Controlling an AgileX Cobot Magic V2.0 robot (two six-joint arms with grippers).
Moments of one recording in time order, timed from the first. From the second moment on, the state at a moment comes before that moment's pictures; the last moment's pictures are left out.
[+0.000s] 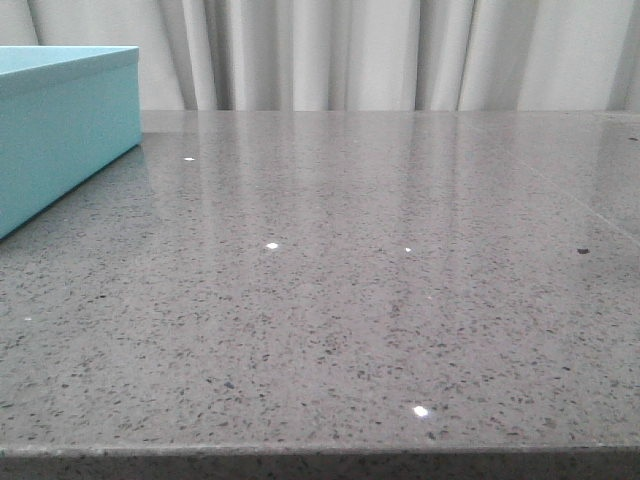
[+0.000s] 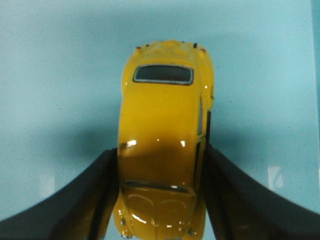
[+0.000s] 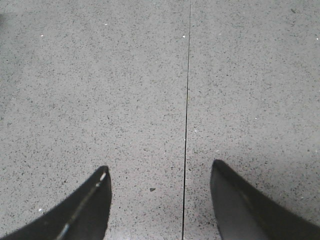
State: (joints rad) left arm 0.02 1.69 -1.43 -0.04 0.98 0.07; right arm 0.28 0.96 -1.17 -0.01 0.97 0.31
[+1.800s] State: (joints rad) left arm 0.02 0.42 -0.57 -0.14 0.56 0.06; right arm 0.28 0.56 -0.62 -0.01 0.46 0.17
